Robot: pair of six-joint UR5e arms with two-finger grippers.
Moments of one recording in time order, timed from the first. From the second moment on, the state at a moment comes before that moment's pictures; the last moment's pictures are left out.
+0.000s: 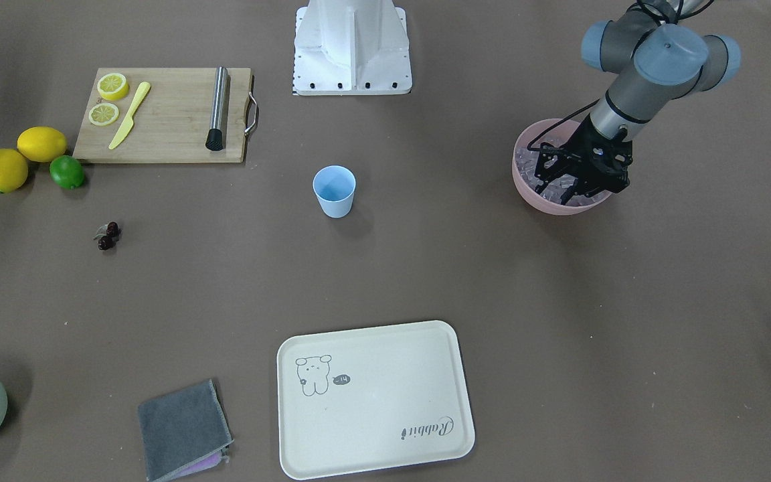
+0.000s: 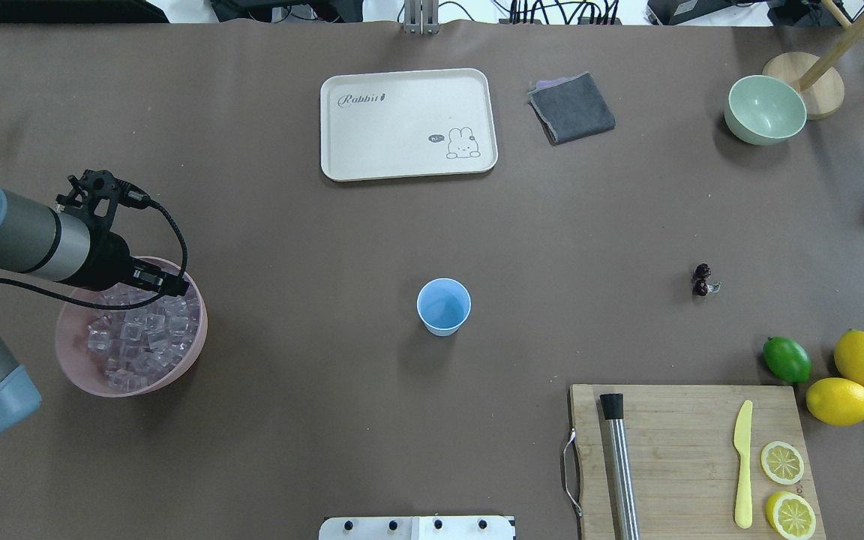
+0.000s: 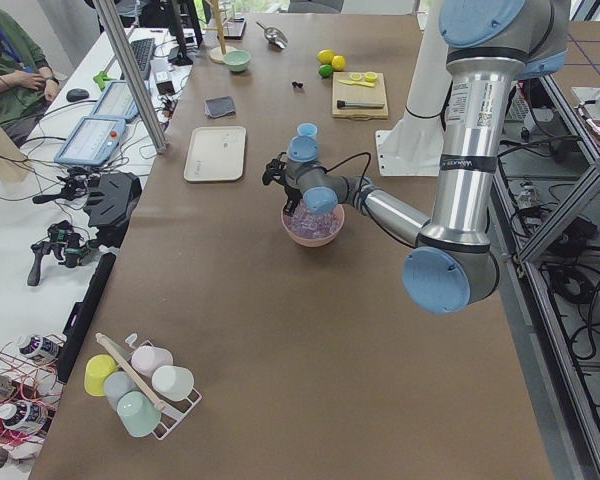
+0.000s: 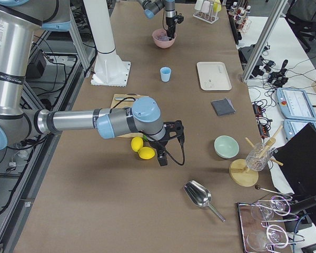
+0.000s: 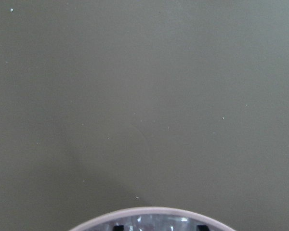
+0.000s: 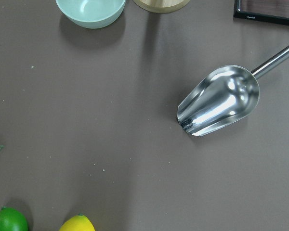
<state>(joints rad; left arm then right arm) -0.74 -1.67 -1.85 -2.12 -2.05 -0.77 1.59 -1.86 1.96 -1.38 2.34 0.05</state>
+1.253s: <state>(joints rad) -0.84 -1.65 -1.92 -2.12 -2.20 -0.77 1.59 -1.86 1.96 -1.38 2.34 0.05</state>
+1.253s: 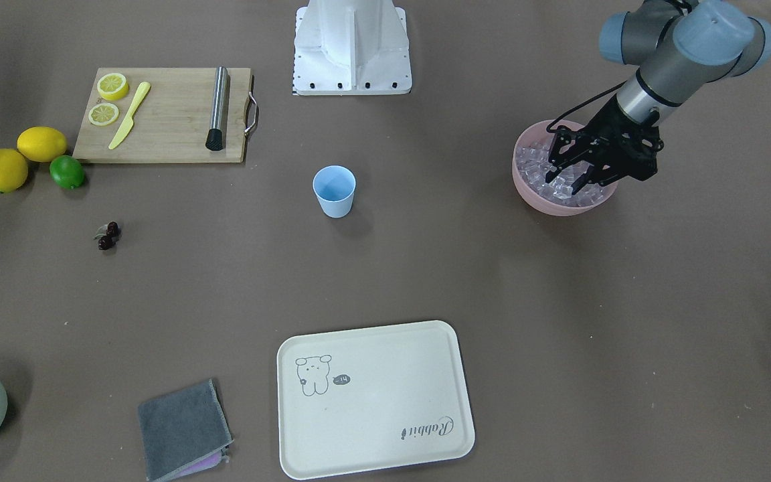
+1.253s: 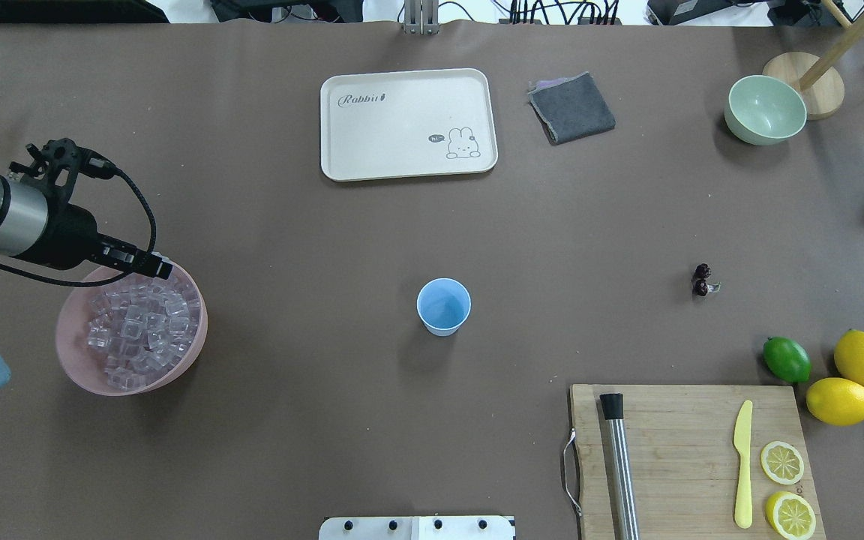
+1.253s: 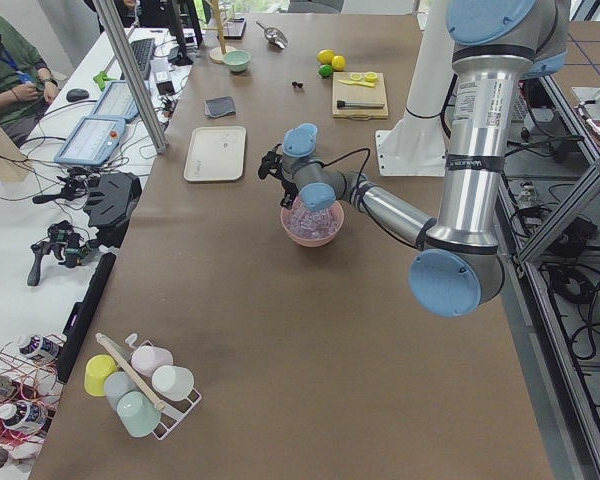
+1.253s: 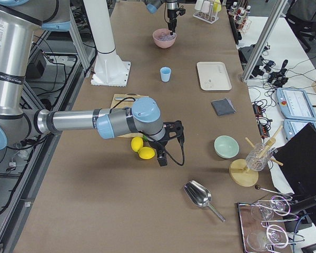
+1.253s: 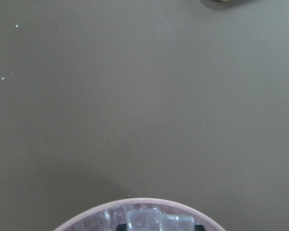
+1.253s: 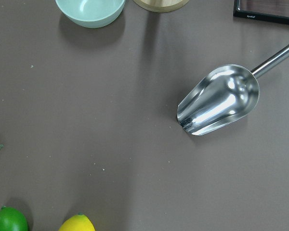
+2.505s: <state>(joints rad) -0.56 -2.02 -1.91 -2.12 -1.82 -1.34 1.59 -1.86 1.96 -1.38 2.34 0.05</state>
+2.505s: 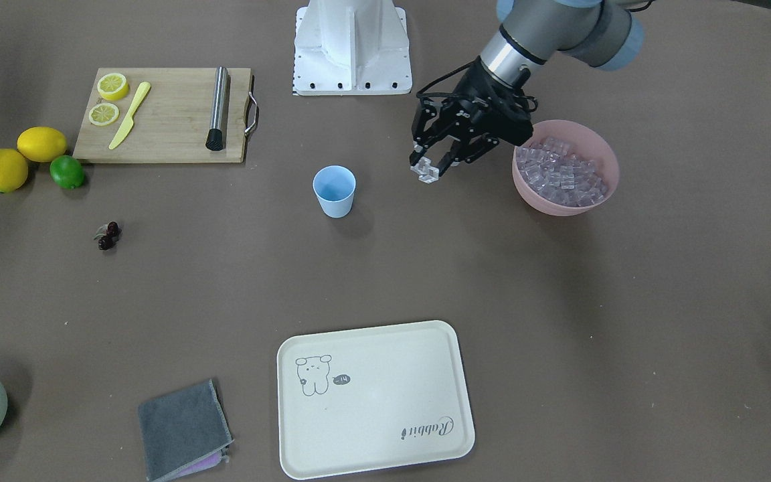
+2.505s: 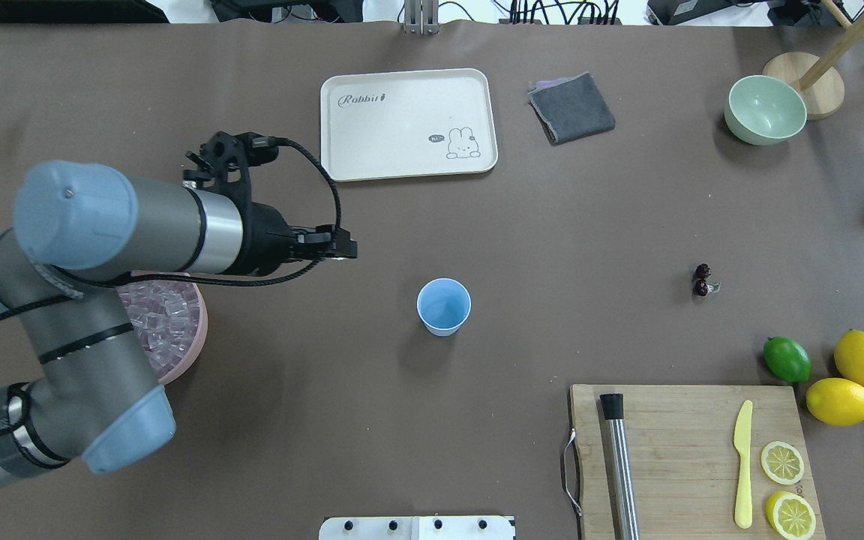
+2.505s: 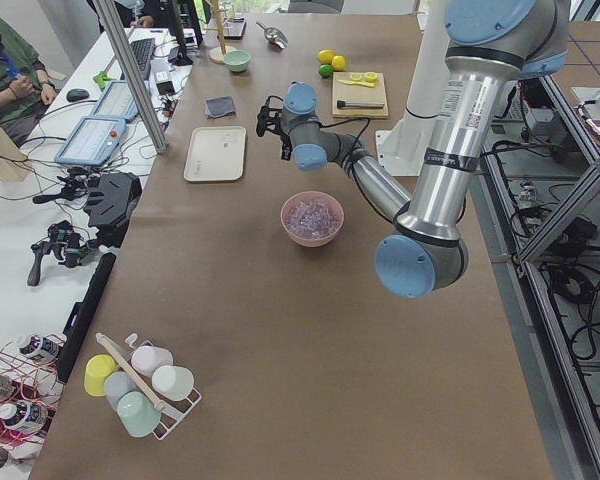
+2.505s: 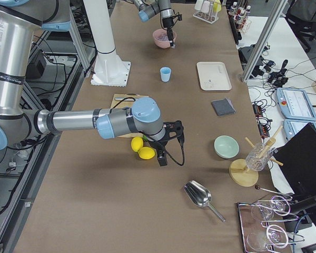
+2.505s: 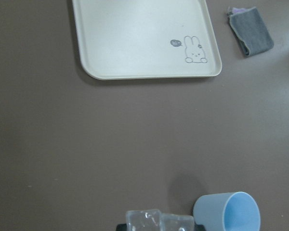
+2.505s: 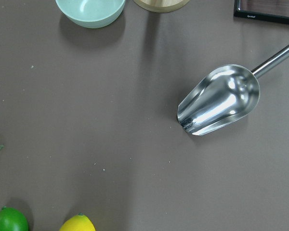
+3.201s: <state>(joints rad) -0.37 -2.12 -1.85 -2.12 -1.54 -1.40 1.59 -1.86 1.96 -1.38 2.35 0.05</state>
